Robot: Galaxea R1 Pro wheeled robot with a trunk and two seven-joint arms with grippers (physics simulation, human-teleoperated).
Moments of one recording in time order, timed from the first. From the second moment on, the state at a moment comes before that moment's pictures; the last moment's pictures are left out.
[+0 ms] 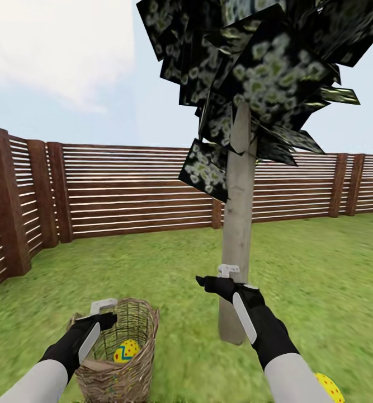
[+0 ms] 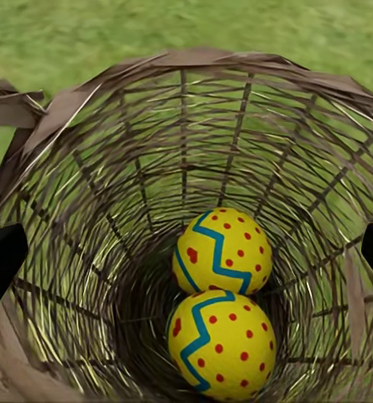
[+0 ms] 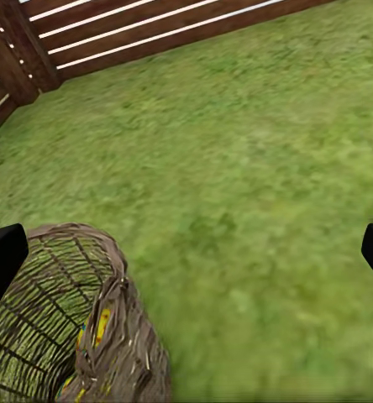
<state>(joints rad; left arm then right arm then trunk) -0.62 0.09 0.02 -0.51 0.18 0.34 0.17 -0.59 0.14 0.06 -0.98 -0.18 0.52 0.15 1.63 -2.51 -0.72</state>
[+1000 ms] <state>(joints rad) -0.63 0.09 0.03 -0.76 0.19 0.96 0.15 -0.59 0.14 0.05 -0.98 -0.18 0.52 0.15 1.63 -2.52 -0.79</state>
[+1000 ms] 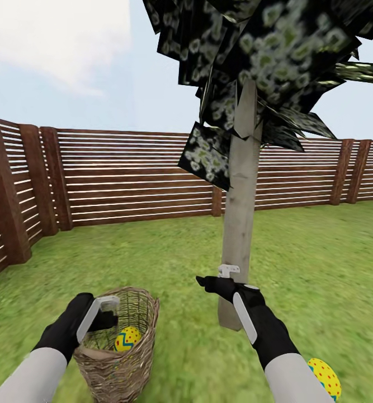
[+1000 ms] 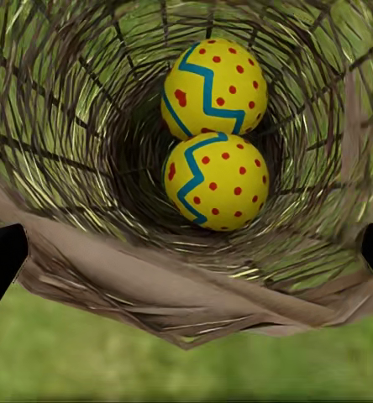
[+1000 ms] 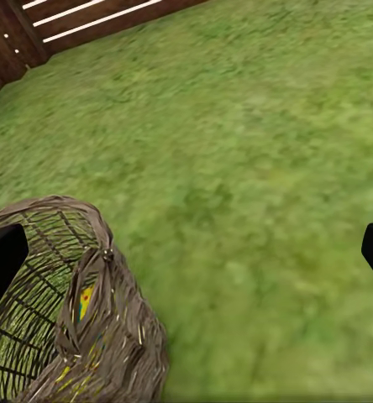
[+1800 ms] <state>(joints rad) -0.66 0.09 0.02 -0.85 0.19 1.04 0.16 -0.59 0.14 0.05 -0.98 -0.19 0.52 0.15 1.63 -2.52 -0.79</state>
